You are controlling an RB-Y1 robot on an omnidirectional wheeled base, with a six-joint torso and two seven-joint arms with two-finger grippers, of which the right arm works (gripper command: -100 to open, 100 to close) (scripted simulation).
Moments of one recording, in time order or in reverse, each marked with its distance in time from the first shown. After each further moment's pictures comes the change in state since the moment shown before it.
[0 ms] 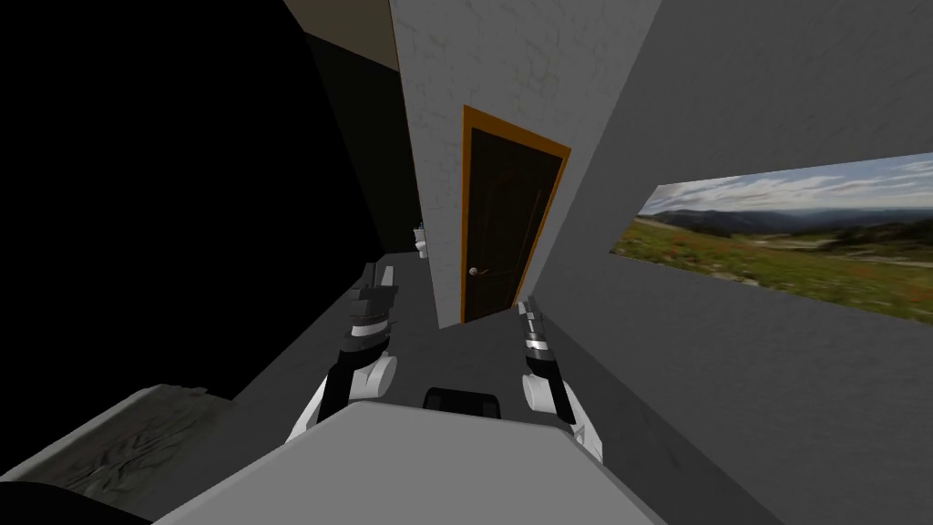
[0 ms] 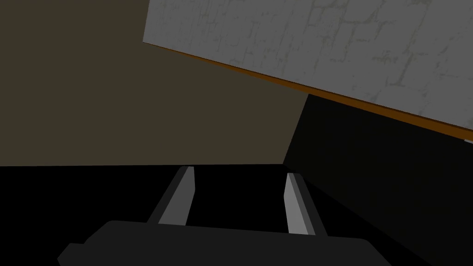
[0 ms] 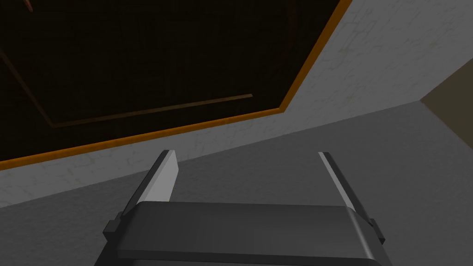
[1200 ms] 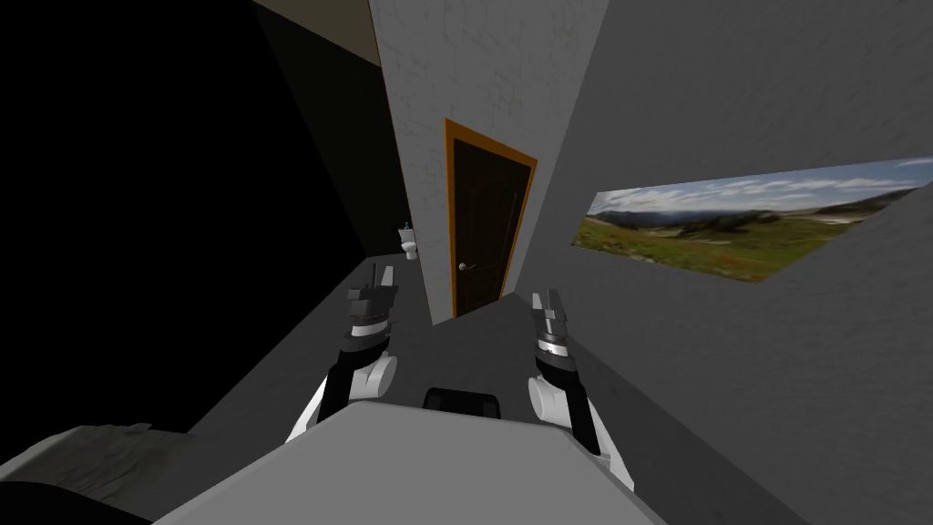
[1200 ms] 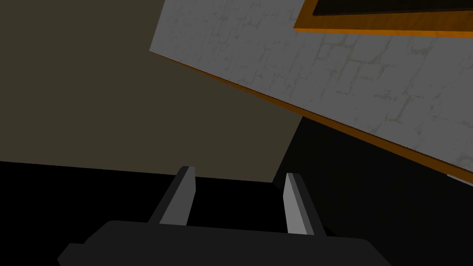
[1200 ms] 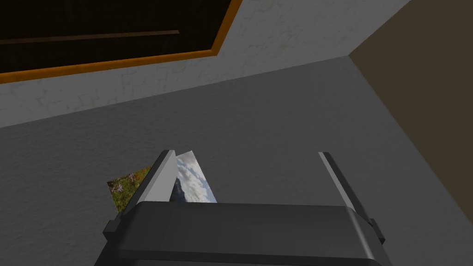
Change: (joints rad) arm 0.124 0.075 -0.019 -0.311 0.002 0.019 0.062
